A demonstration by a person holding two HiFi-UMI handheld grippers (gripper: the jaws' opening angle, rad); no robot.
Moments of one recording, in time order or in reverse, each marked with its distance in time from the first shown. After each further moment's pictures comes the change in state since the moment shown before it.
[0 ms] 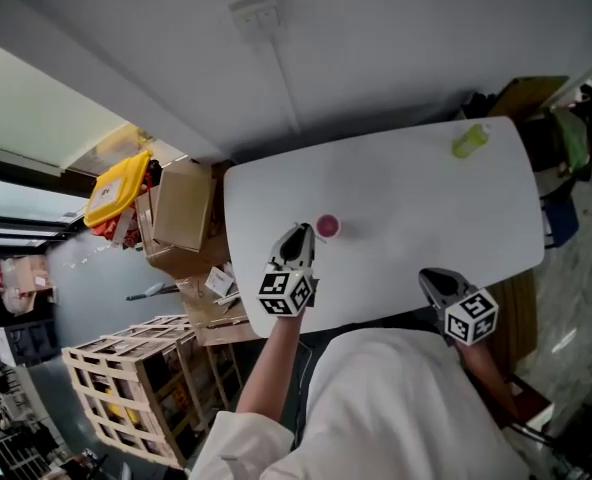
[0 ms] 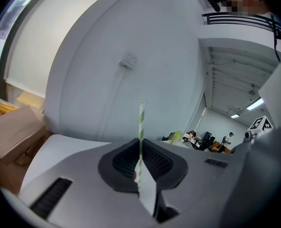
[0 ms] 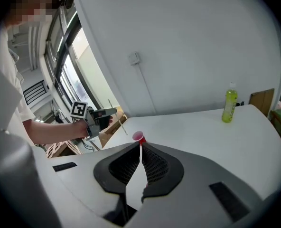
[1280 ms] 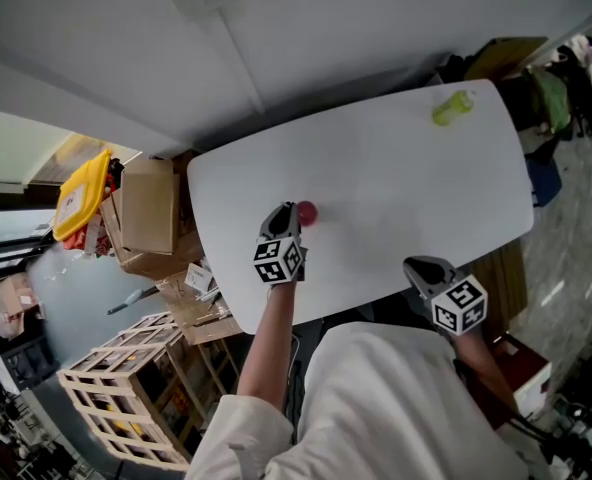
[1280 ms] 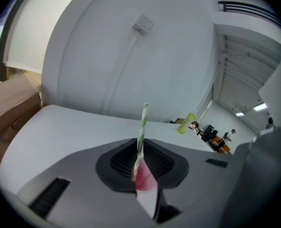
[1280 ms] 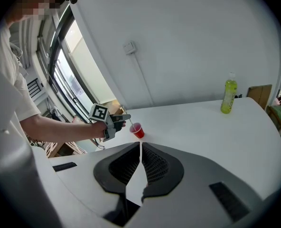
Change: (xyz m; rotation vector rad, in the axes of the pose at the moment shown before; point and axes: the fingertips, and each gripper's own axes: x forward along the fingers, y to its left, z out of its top) left arm 0.074 0.048 -0.099 -0.071 0.198 0.047; right arm 0.016 0.003 -0.027 0.031 0.087 -0.038
